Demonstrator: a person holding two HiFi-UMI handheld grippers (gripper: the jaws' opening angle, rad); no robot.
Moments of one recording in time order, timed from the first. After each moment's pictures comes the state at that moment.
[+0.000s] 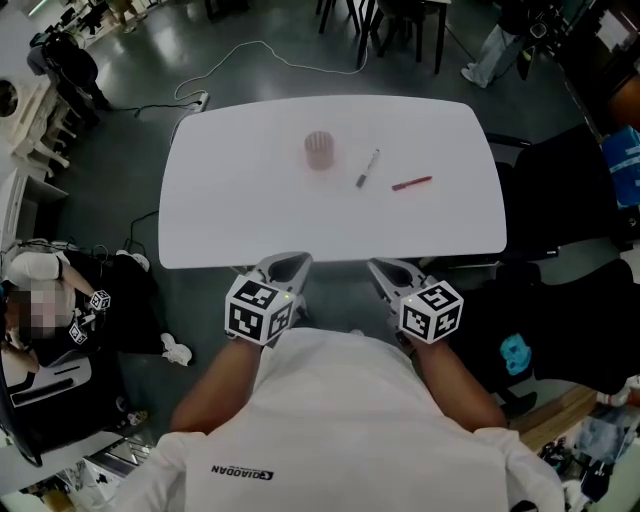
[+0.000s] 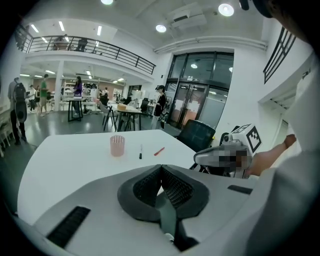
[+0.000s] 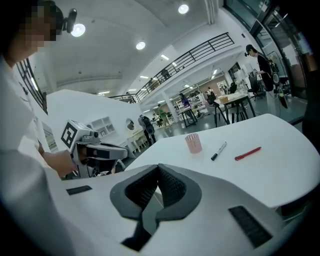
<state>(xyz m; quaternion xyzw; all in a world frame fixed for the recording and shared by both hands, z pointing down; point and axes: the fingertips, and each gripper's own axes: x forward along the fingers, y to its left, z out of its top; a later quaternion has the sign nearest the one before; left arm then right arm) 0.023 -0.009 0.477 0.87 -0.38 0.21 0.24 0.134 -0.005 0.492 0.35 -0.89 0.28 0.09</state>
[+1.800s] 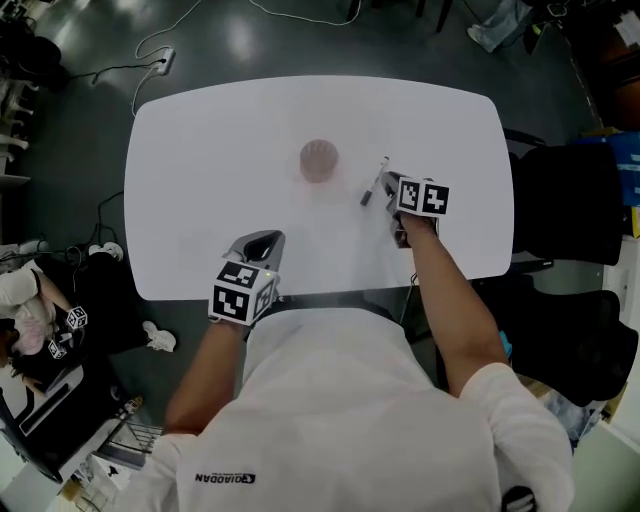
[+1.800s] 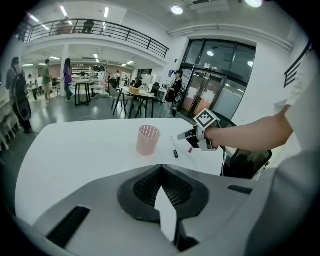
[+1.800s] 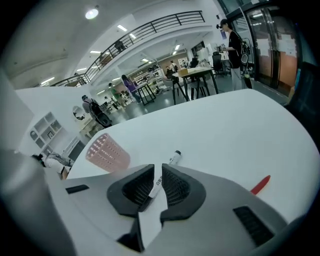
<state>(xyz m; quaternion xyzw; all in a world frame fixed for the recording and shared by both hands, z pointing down) -0.047 -0.204 0.573 0.82 -0.40 0.27 0.31 0.189 -0.353 0.672 0.50 -0.73 0.40 0.23</state>
